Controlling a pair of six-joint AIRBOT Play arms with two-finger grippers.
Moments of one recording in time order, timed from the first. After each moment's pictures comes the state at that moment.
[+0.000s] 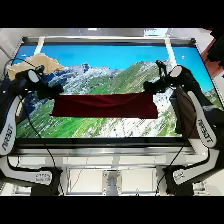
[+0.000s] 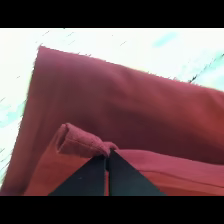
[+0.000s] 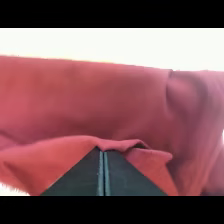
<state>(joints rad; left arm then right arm) 0.06 -1.56 1.34 1.42 -1.06 -1.70 0.04 -1.68 1.47 -1.13 1.09 1.44</state>
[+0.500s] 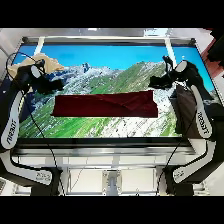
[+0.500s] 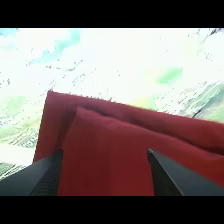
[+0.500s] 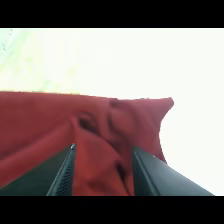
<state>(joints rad) 0.05 -1.61 1.47 1.48 -1.08 -1.73 -0.06 -1.75 1.64 -1.21 1.19 1.44</state>
